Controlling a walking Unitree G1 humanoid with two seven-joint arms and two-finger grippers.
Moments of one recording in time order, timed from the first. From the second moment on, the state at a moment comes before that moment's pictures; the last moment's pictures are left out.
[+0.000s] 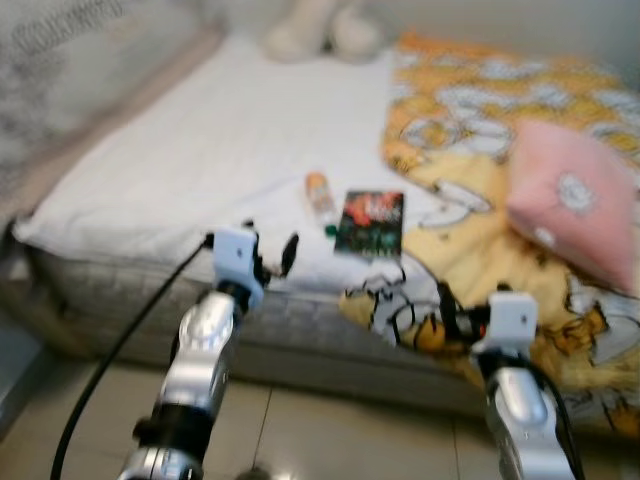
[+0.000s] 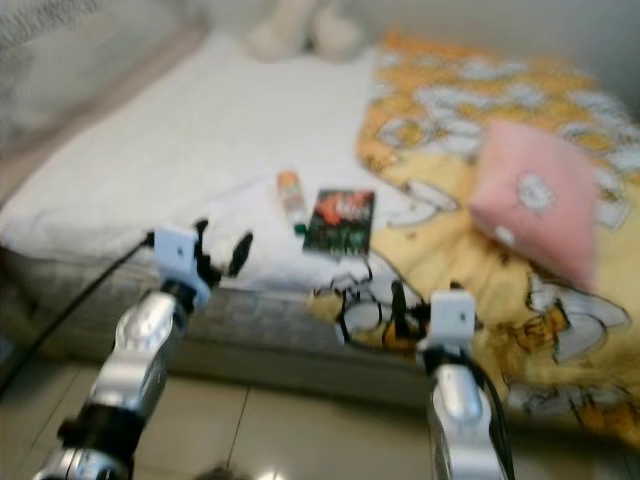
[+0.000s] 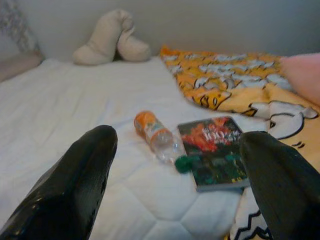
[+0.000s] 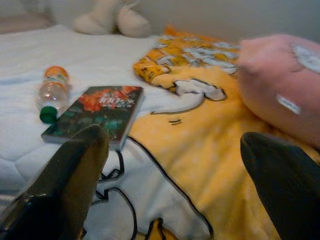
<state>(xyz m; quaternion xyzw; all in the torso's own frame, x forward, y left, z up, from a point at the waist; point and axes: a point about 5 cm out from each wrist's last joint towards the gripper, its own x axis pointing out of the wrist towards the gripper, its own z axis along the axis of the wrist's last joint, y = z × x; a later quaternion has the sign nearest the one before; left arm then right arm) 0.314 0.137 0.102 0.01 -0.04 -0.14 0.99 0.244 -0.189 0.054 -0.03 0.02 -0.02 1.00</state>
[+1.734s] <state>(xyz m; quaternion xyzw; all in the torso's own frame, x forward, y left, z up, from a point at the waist) 0.315 0.150 0.102 0.01 -0.03 -0.06 1.00 0.269 -0.193 0.068 -0.02 0.01 0.00 1.00</state>
